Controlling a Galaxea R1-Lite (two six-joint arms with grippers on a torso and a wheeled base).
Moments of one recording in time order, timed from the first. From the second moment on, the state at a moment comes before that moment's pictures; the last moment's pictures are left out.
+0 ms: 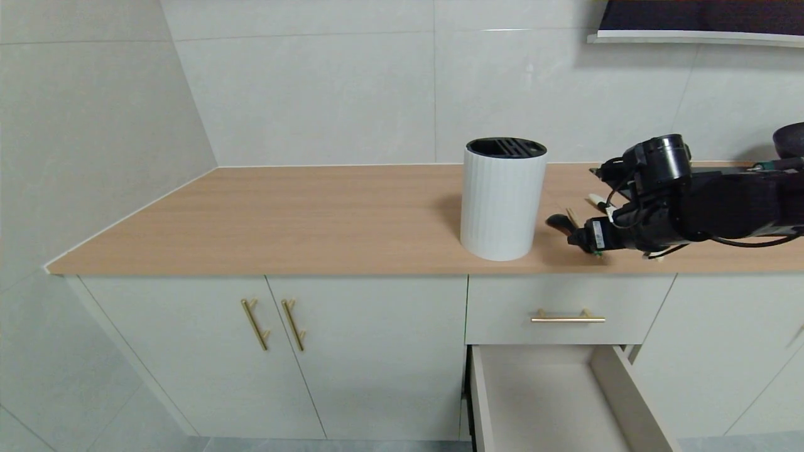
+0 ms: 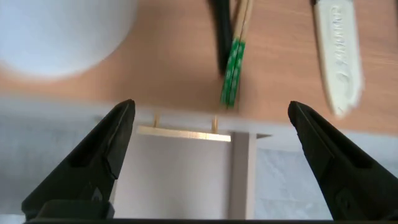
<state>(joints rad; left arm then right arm) 0.00 0.00 0.00 0.00 0.05 -0.01 0.21 1.97 -1.45 0.11 -0.23 0.05</state>
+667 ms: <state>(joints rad) 0.00 0.00 0.00 0.00 0.05 -0.01 0.18 2.08 -1.51 0.11 -0.23 0.07</state>
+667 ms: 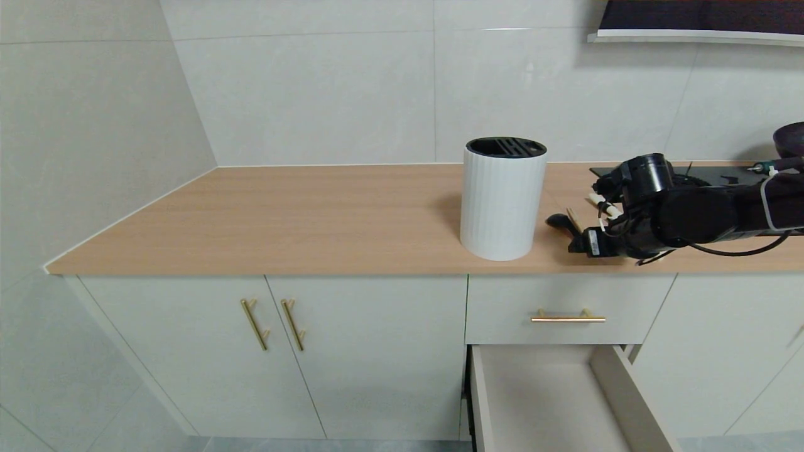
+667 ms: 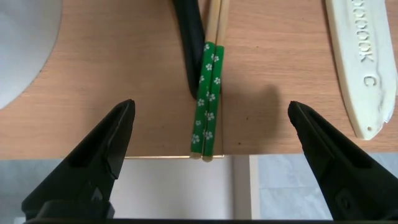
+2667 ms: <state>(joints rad) 0.00 0.00 0.00 0.00 0.05 -0.01 0.25 1.26 -0.93 0.43 0.22 0.07</state>
